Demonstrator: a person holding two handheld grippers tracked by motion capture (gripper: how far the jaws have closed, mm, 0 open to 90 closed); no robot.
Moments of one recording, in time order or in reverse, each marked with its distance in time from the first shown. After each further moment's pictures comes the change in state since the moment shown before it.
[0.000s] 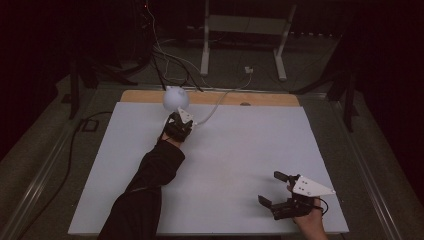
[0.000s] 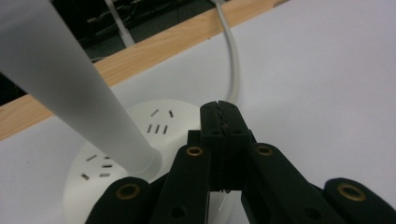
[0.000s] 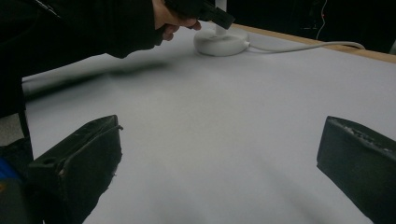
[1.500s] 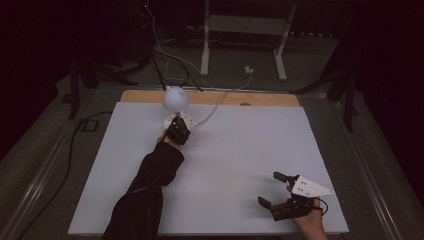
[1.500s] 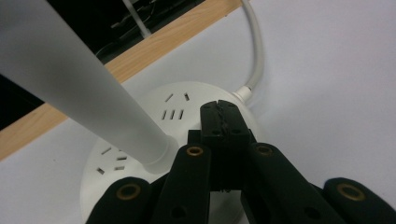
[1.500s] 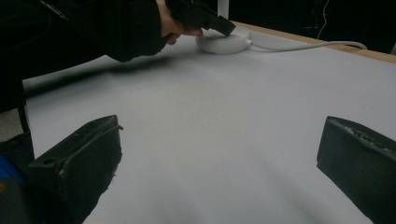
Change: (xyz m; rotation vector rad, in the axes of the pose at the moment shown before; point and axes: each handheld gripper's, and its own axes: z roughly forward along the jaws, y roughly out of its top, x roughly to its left) left arm -0.007 -0.013 0.014 0.031 0.108 0.133; right arm 0.002 0.000 0.001 0.008 0.002 -0.015
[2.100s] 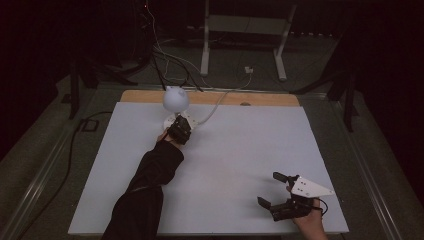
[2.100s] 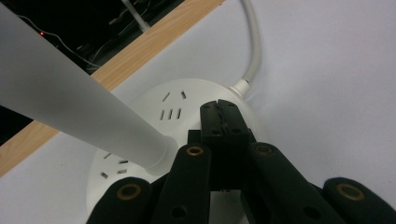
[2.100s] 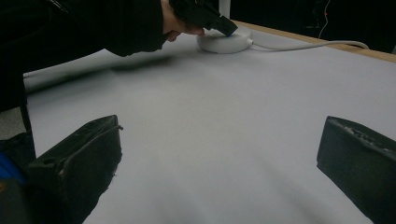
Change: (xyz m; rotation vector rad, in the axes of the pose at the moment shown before) left arm -0.001 0.005 0.002 0.046 -0.008 0.065; right arm 0.001 0.000 0.000 0.003 0.003 -0.002
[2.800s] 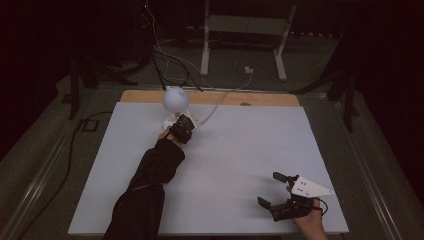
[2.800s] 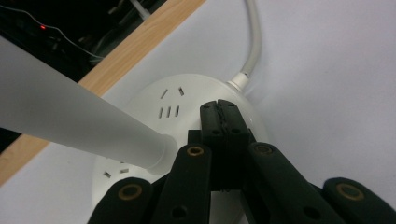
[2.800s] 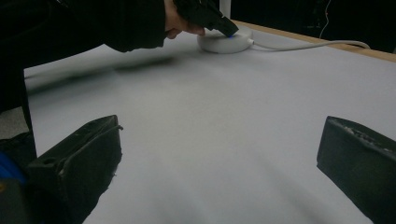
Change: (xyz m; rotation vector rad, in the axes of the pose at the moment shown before) left arm -0.002 0.008 0.001 0.067 0.008 0.045; right arm 0.000 0.000 0.000 0.000 0.002 0.001
